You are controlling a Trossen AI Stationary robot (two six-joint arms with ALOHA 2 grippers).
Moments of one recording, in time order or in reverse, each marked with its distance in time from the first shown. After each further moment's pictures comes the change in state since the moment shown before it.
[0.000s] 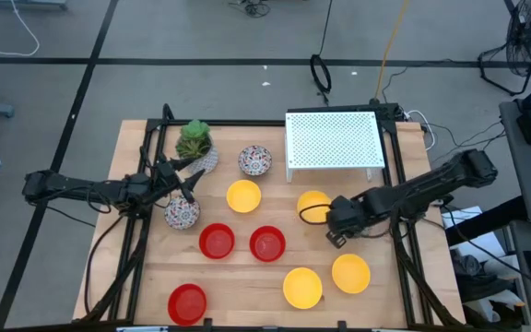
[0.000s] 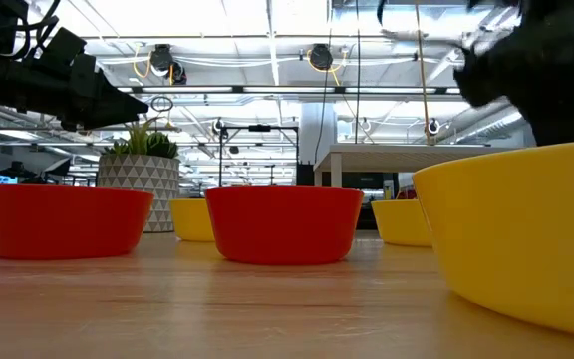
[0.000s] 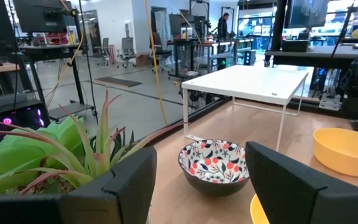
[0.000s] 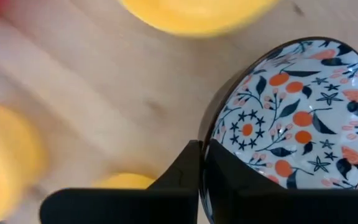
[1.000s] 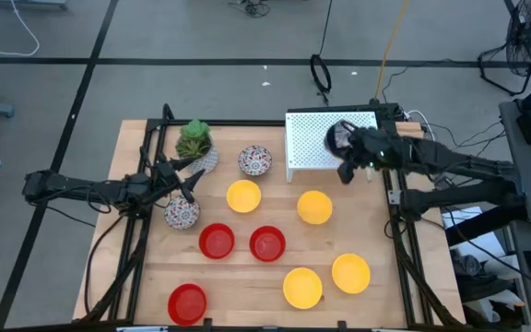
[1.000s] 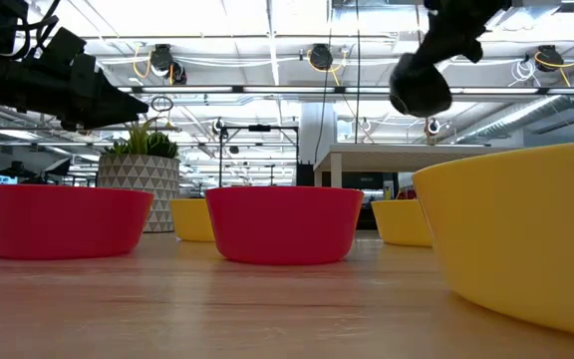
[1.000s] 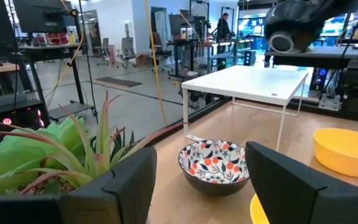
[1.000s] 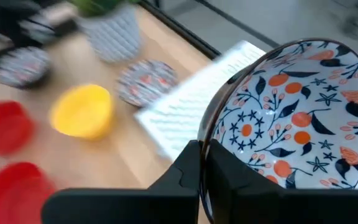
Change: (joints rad) left arm 0.000 0.000 0.000 0.000 0.000 0.000; right arm -0.544 -0.350 0.182 0.183 0.297 -0.860
